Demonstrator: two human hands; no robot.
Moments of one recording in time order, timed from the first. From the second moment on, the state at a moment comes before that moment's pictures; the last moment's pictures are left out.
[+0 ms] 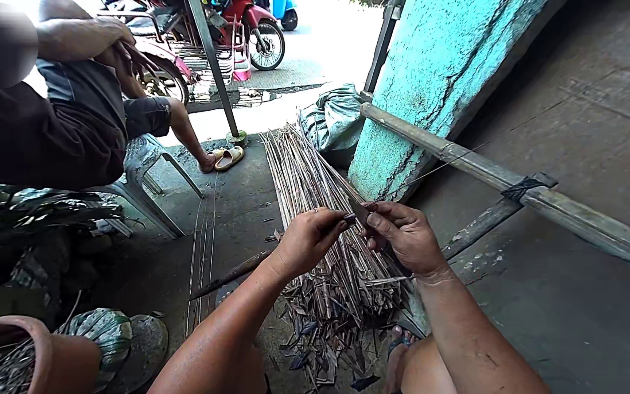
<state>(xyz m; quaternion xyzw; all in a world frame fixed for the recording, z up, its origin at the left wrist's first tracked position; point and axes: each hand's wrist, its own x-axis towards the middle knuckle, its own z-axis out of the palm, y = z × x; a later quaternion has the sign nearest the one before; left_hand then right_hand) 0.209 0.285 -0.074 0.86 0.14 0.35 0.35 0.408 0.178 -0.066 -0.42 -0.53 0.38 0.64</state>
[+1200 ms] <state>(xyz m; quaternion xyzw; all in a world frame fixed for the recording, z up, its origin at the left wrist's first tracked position) 0.199 0.316 -0.071 0.69 0.02 0.08 0.72 0.417 0.180 -0.077 -0.39 -0.59 0.38 0.59</state>
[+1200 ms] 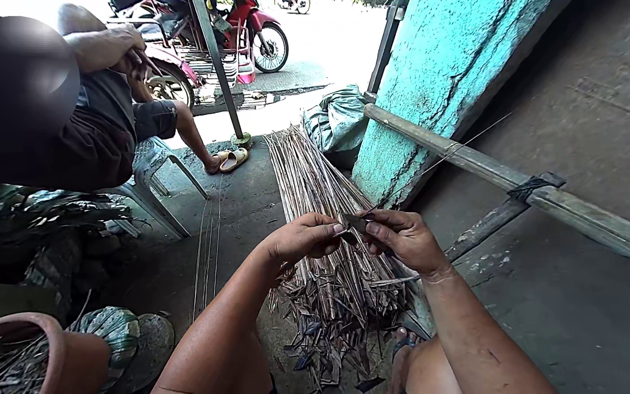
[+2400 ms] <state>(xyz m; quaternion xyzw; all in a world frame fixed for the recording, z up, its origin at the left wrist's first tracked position) 0.206 0.301 -0.072 0.75 0.18 0.16 0.62 0.416 0.182 -0.063 -0.47 -0.45 0.39 0.64</state>
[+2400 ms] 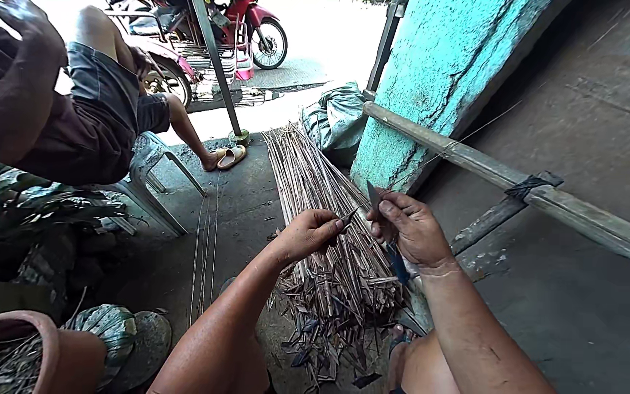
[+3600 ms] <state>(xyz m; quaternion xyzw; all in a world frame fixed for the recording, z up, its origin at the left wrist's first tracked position) 0.190 0.310 -0.069 0.72 0.10 0.15 0.67 0.412 0.194 -0.086 -0.37 -0.60 0.51 0.49</state>
